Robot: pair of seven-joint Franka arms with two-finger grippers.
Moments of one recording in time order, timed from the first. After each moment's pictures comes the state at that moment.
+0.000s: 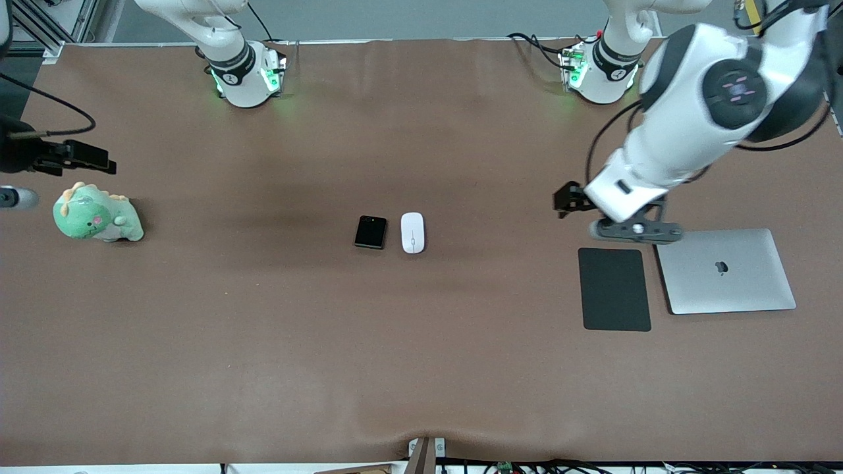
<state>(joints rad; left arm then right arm) -0.27 0.21 -0.16 -1.61 -0.06 1.80 -0.36 -0.01 0.12 -0.05 -1.47 0.04 1.32 -0.06</state>
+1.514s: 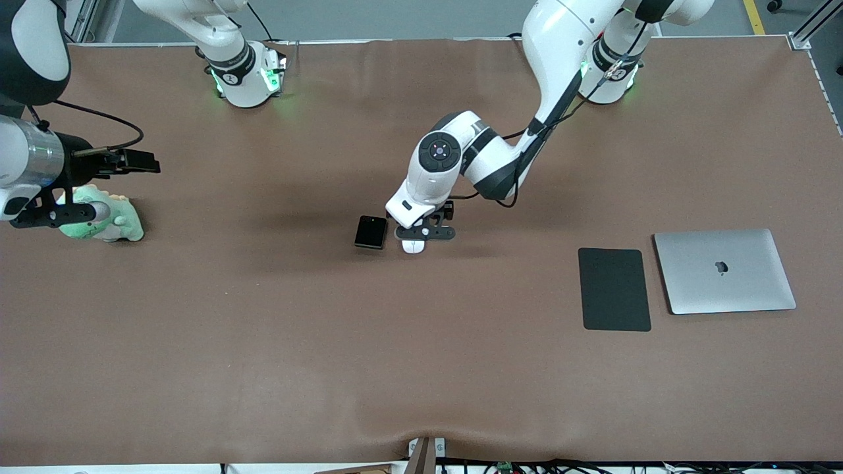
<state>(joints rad) -0.70 0.68 -0.16 -1.57 -0.06 2.31 -0.79 0.06 0.17 -0.04 -1.46 0.06 1.24 -0.06</state>
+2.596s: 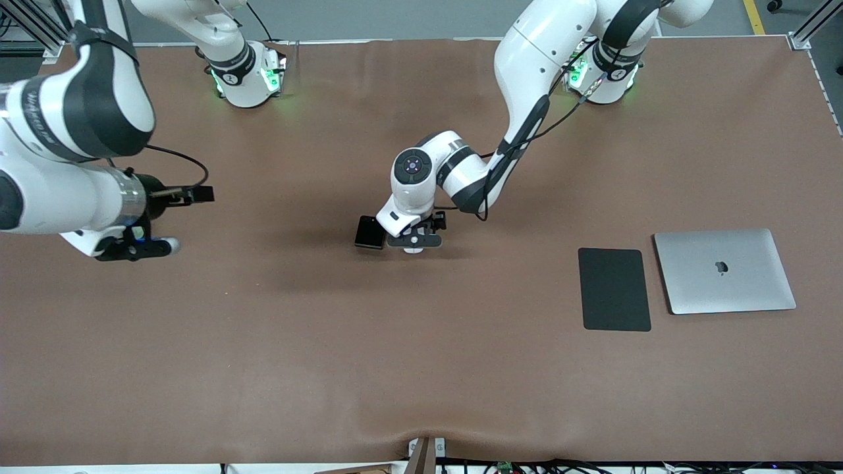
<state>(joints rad) -0.82 0.85 -0.07 -1.46 0.05 2.32 -0.88 0.18 0.31 -0.04 -1.47 0.10 1.35 0.07</state>
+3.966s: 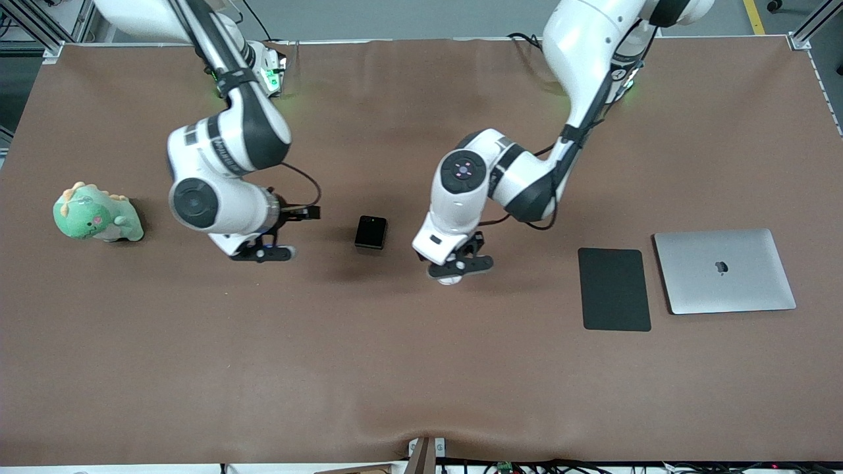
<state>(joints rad) -0.64 0.67 -0.05 -1.41 0.05 2.15 -0.86 0.44 0.32 -0.03 -1.84 0.21 1.89 0.34</state>
